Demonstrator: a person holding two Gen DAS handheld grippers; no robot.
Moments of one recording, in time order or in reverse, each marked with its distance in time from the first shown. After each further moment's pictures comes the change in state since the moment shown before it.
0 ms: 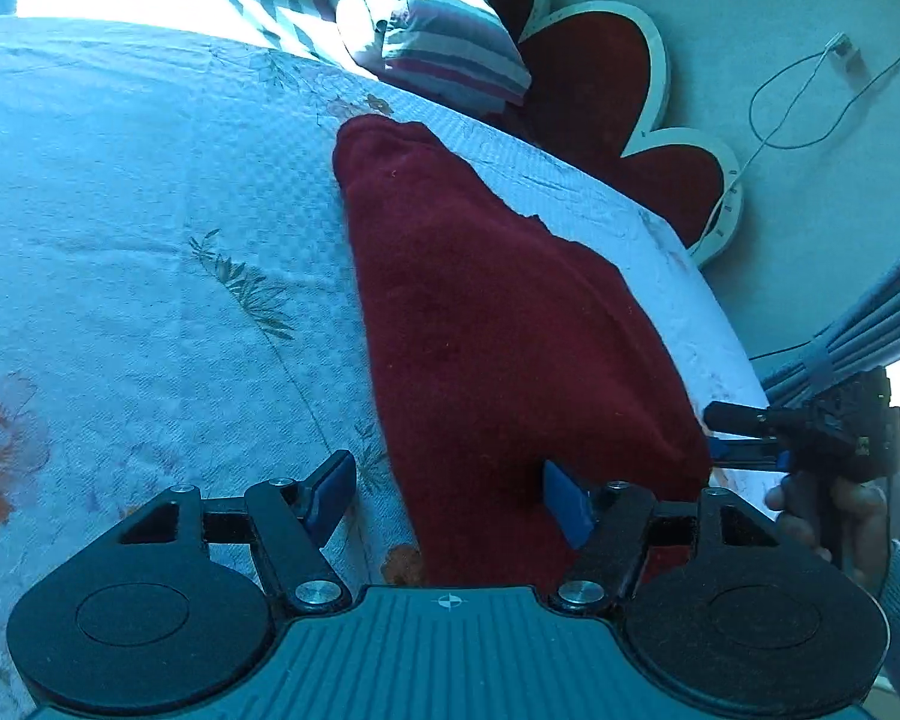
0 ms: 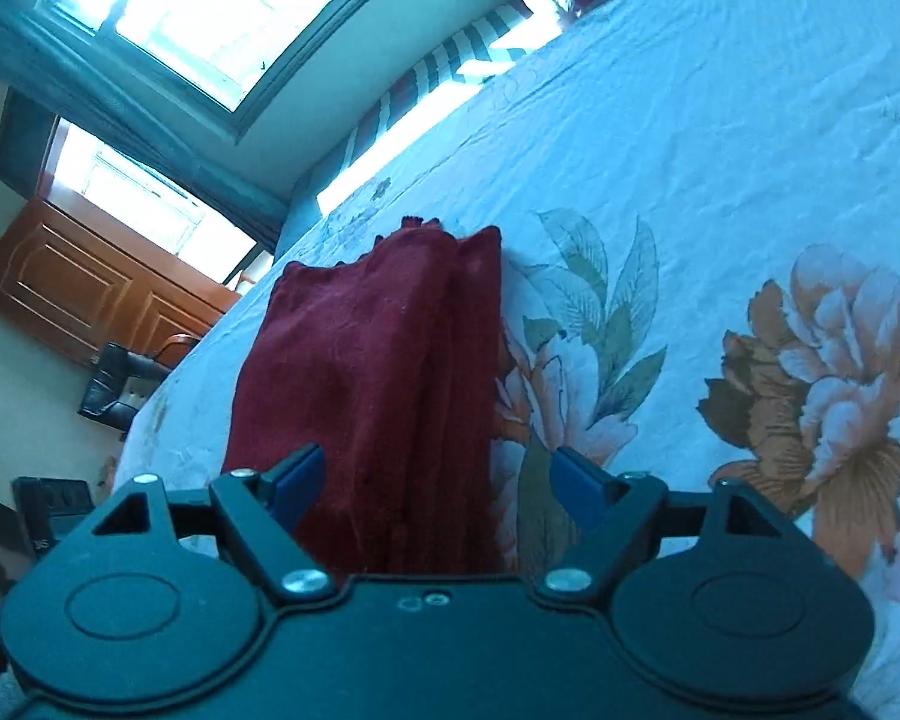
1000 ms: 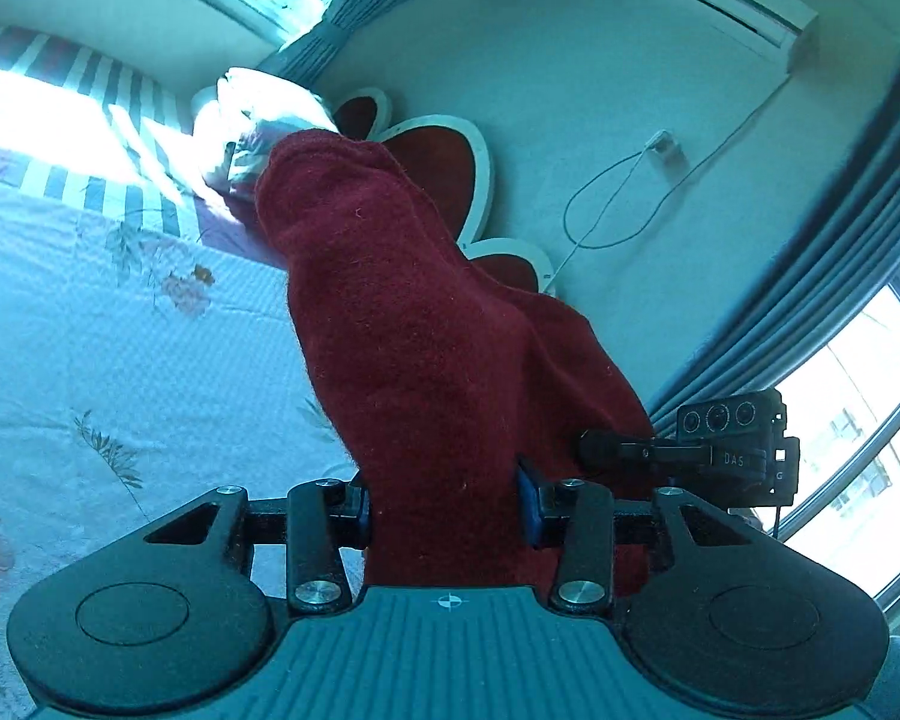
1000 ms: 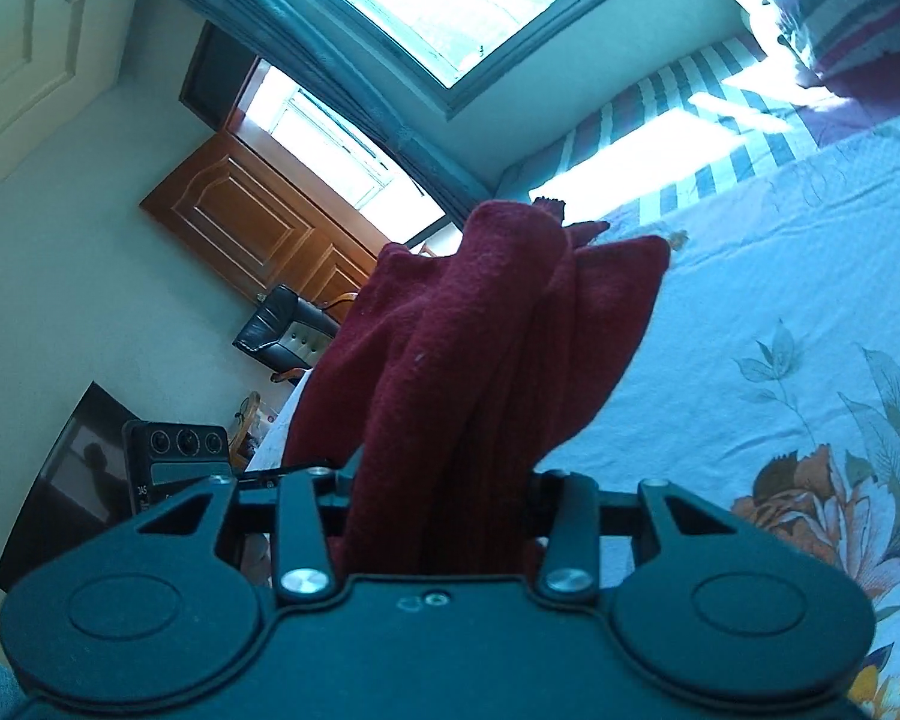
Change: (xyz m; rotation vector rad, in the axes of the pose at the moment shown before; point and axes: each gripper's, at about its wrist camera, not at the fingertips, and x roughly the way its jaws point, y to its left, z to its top) left arm -0.127 -0.051 0.013 0.094 -0.237 -0.300; right arm -0.039 0.159 0.011 -0.283 -0.002 0.299
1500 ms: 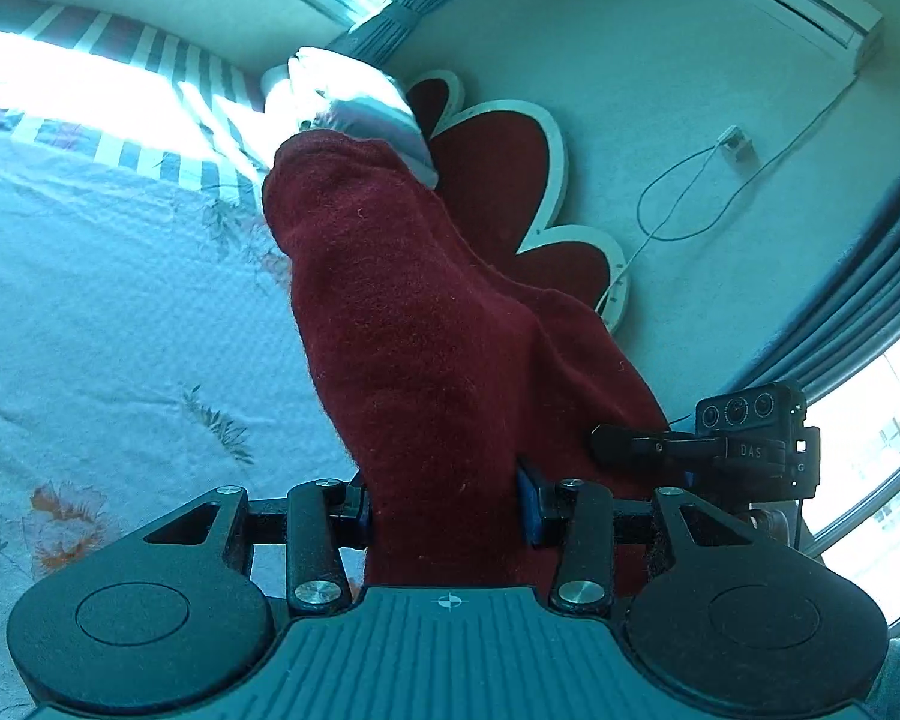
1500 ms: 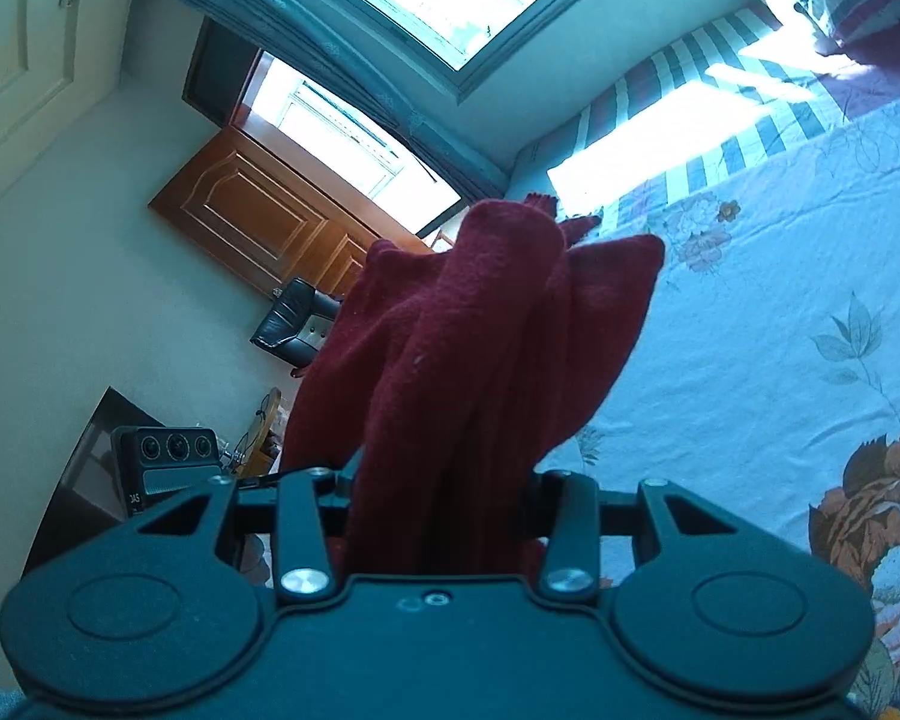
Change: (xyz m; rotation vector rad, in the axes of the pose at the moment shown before) left arm 0.004 0.064 -0.001 -0.078 0.068 0.137; right arm 0.058 -0.010 0.008 0.076 0.048 0.034
